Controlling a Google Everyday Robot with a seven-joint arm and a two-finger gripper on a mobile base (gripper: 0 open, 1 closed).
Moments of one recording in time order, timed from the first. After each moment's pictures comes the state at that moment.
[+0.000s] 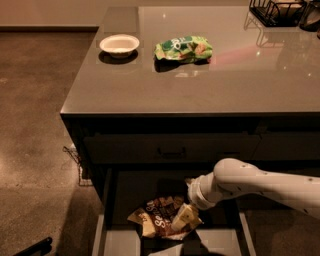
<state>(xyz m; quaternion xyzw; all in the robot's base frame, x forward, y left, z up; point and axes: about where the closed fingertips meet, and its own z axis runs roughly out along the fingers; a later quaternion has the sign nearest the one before) 0.468 -0.095 0.518 -0.53 0.80 0.18 0.21</state>
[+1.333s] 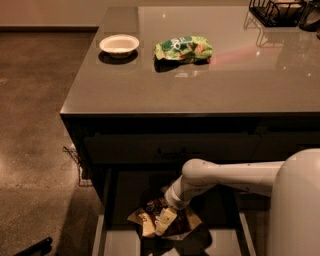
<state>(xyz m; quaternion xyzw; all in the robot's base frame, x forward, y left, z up) 0.491 -0.024 0.422 -0.60 0.75 0.24 0.15</state>
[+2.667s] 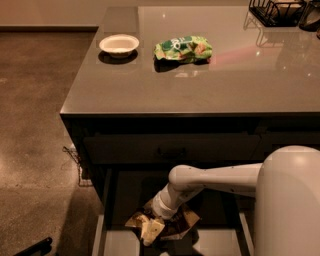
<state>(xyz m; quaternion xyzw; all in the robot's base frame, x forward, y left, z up) 0.451 0.029 0.402 -0.64 0.70 0.29 0.12</state>
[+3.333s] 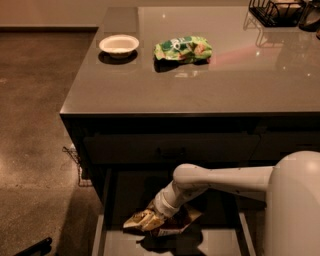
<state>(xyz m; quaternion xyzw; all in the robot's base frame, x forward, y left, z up) 0.458 0.028 0.413 -0.63 0.70 0.31 0.14</state>
